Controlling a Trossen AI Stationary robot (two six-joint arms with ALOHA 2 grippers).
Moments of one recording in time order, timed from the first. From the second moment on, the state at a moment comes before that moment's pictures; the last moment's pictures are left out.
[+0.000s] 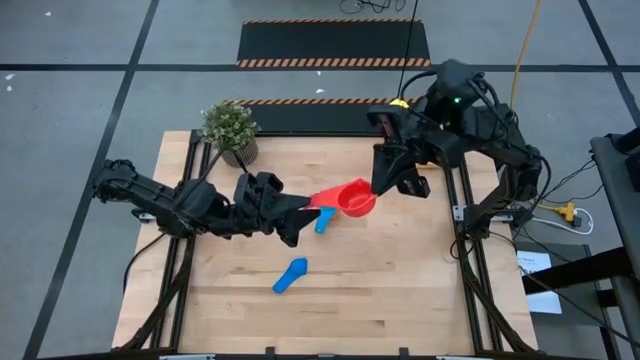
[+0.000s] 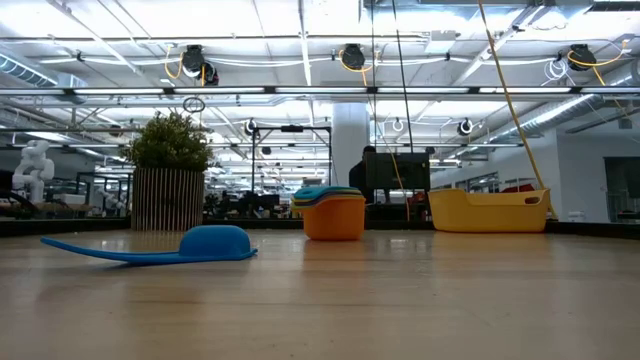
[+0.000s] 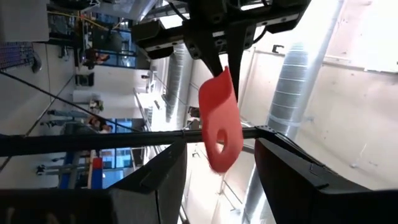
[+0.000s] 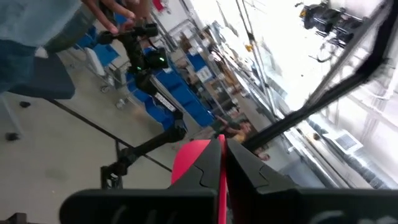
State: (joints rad) left arm -0.37 1.41 1.33 0.58 -0.30 -1.57; right arm -0.14 1.60 2.08 -0.16 -1.17 -0.70
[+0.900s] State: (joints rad) left arm -0.38 1.41 1.34 0.55 -0.31 -1.58; right arm -0.14 1.60 2.08 -0.17 -1.24 -0.72
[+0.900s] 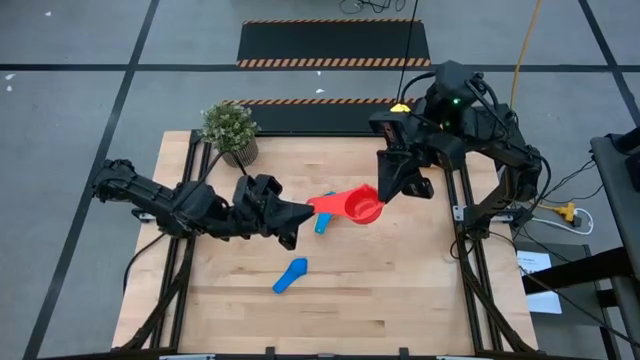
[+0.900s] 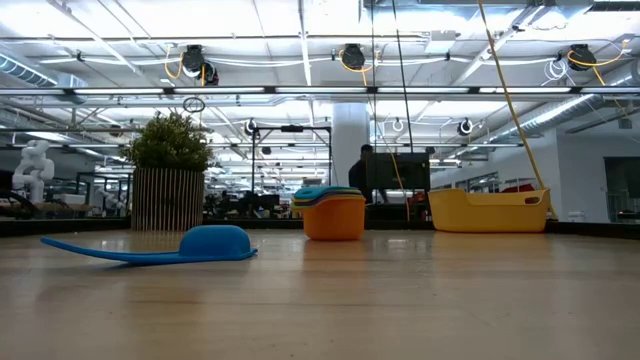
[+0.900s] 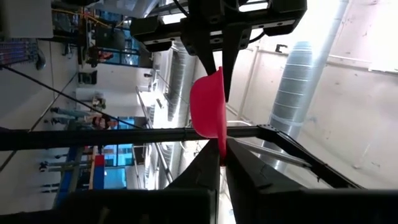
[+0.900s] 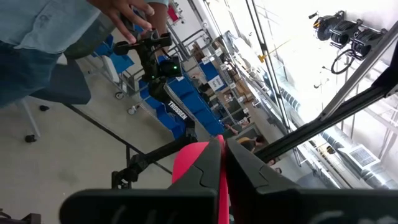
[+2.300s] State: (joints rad) left arm -0.32 1.41 1.33 0.54 -0.38 -1.34; right arm -0.15 1.56 2.08 -0.17 -1.01 0.31
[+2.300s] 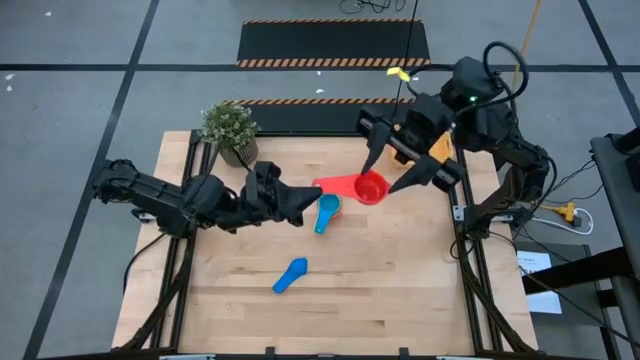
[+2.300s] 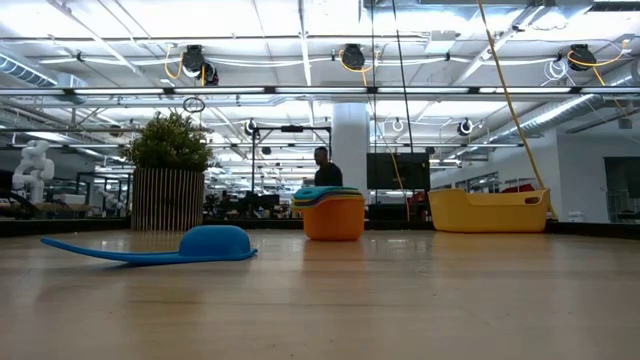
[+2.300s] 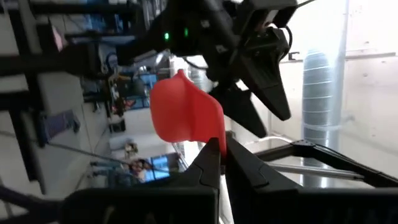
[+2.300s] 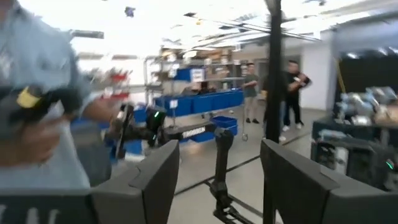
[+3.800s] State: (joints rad) left arm -0.50 1.85 1.33 0.51 -1.47 -1.13; right arm -0.31 1.19 2.08 -1.01 -0.65 0.20
